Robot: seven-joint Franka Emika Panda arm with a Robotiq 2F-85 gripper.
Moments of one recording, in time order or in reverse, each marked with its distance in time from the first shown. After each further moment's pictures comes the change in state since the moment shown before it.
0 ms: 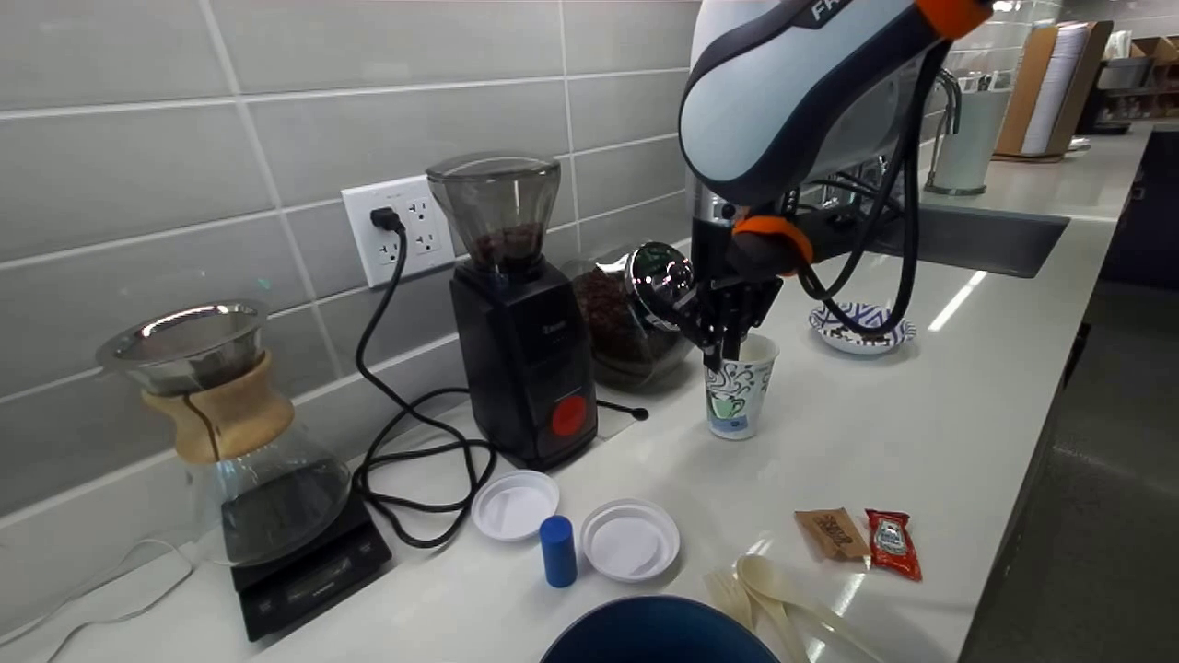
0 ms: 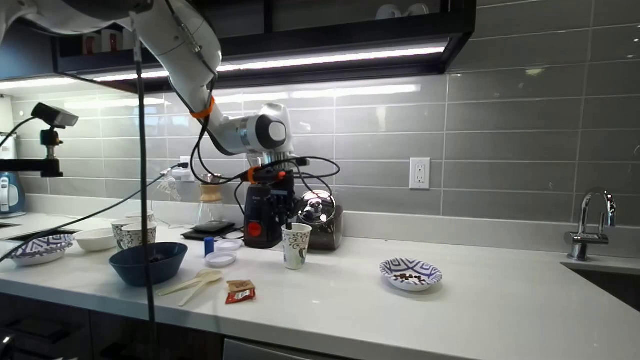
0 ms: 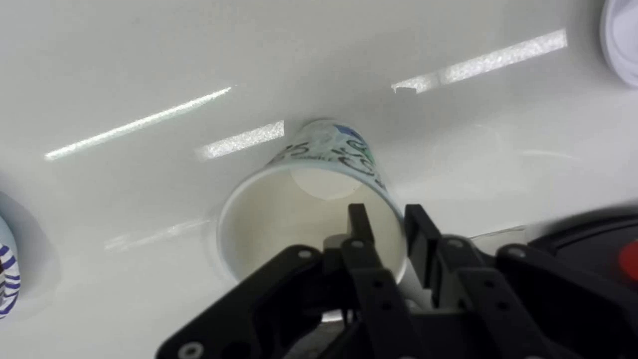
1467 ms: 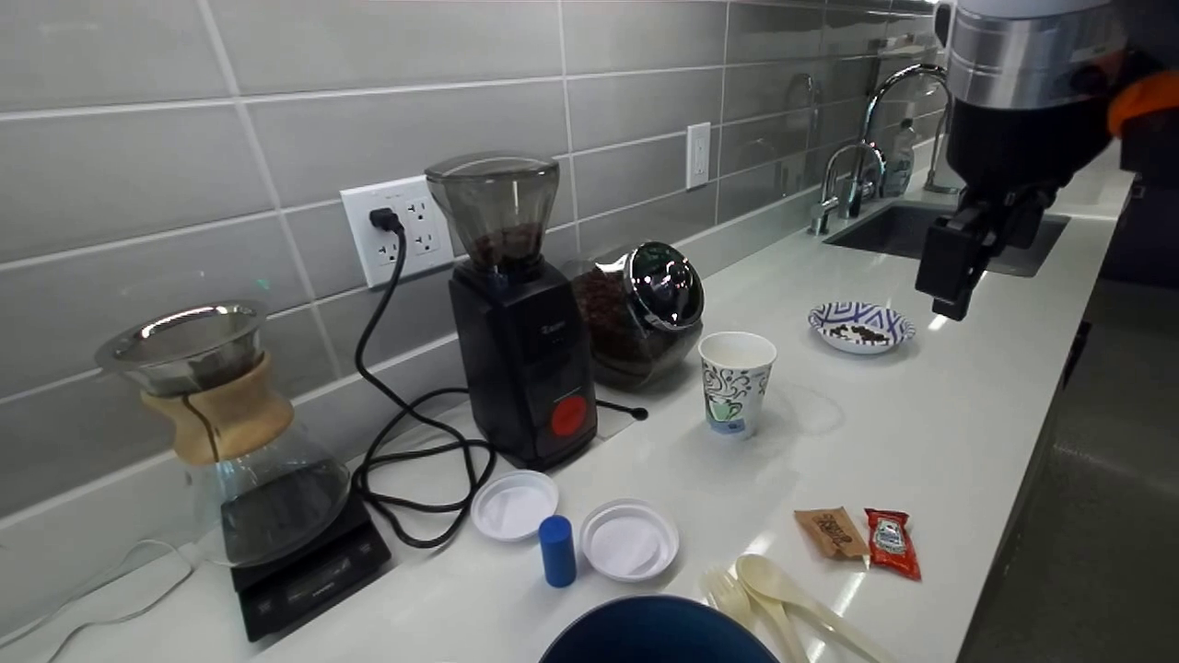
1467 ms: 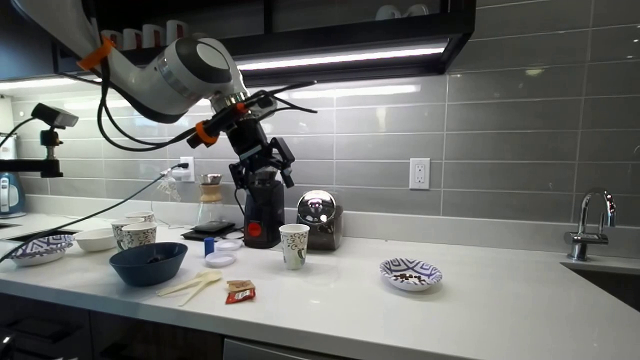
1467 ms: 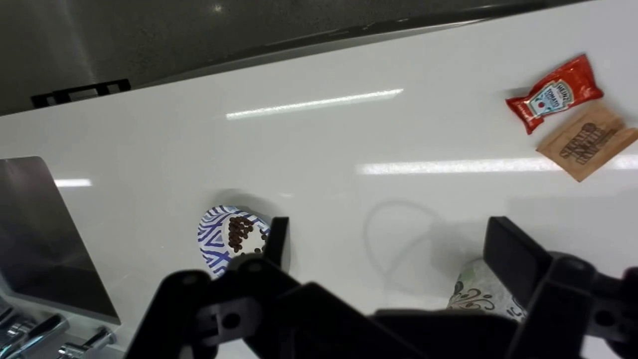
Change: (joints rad) arm -0.094 -0.687 -0.007 -0.558 -0.296 -0.039 -0.075
